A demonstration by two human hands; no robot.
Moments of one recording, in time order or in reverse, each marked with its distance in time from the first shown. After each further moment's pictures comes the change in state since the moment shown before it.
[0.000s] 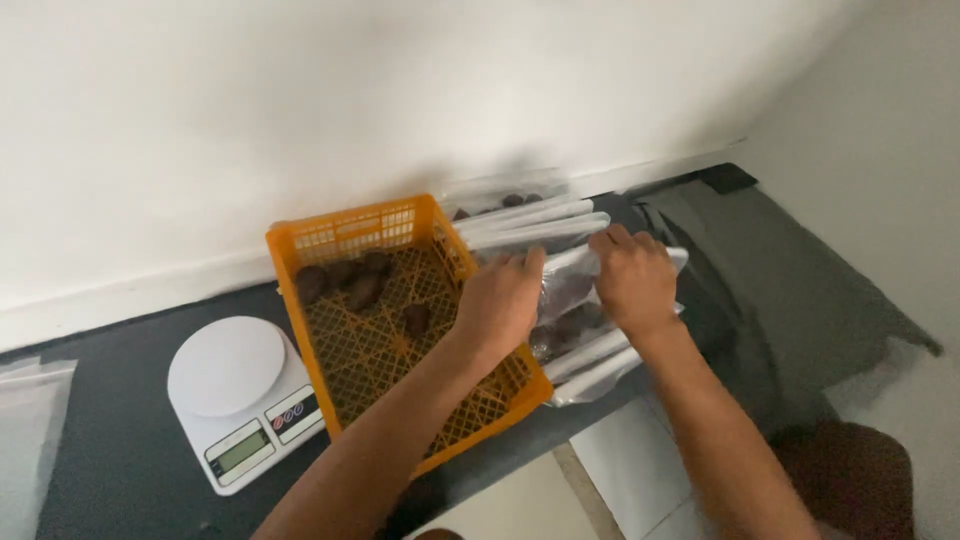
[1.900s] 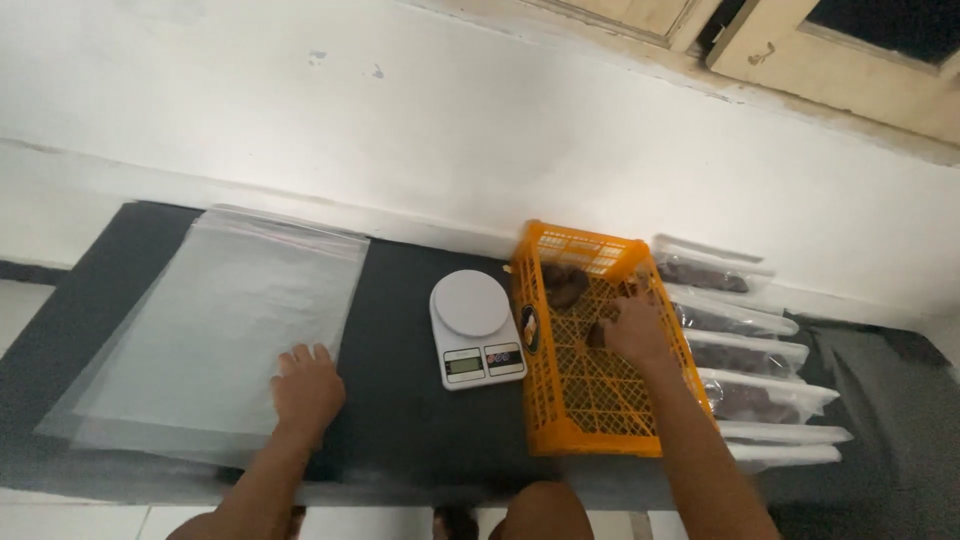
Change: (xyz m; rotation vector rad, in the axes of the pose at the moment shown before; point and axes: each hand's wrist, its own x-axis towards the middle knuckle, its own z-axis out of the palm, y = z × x) left_hand -0.504 -0.240 -0.126 0.495 -0.451 -1.275; right_hand 0.059 -0.254 -0.013 0.639 -0.603 -0.037
